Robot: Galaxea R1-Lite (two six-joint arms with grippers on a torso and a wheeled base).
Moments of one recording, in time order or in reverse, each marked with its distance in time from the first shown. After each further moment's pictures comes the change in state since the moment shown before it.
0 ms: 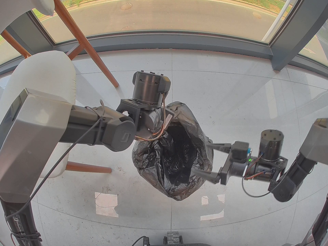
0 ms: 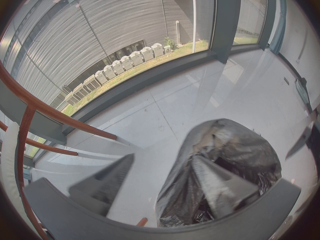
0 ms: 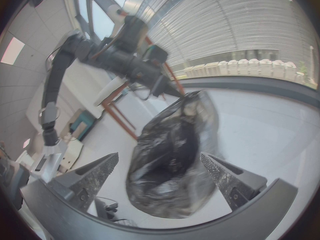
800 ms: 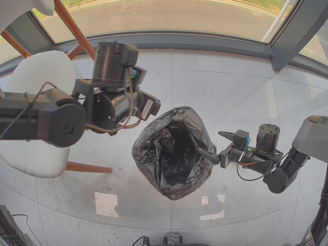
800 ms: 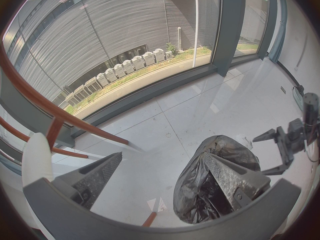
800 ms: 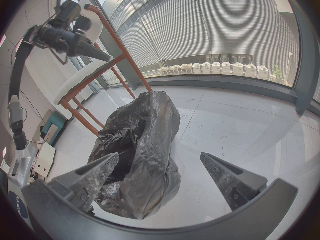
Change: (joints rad) left arm -0.018 -0.328 0.188 0.140 0.000 -0.011; right arm -0.024 0.129 -0.121 -0.014 -0.183 0.015
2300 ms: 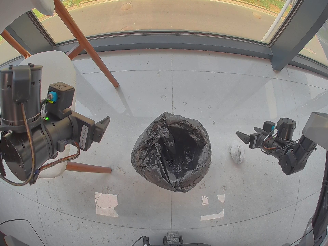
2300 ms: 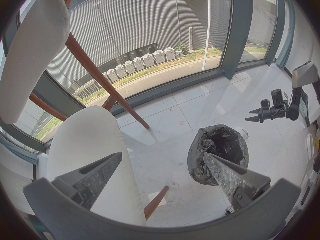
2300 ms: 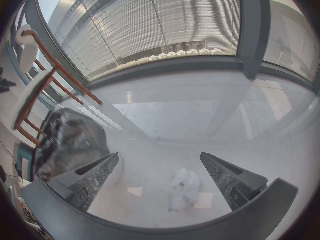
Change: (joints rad) left arm -0.033 -0.467 0.463 0.003 0.105 -0.079; right arm -0.365 0.130 -0.126 0.092 -0.052 0.161
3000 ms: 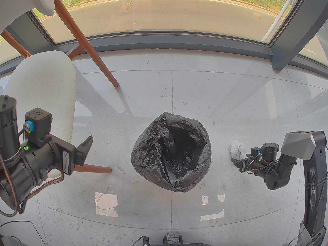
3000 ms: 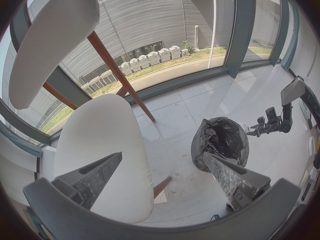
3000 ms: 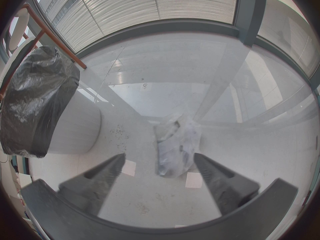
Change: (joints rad) left arm -0.061 -0.153 0.170 0.002 0.115 -0.059; right arm 0.033 0.306 -0.067 -0.061 -0.090 -0.036
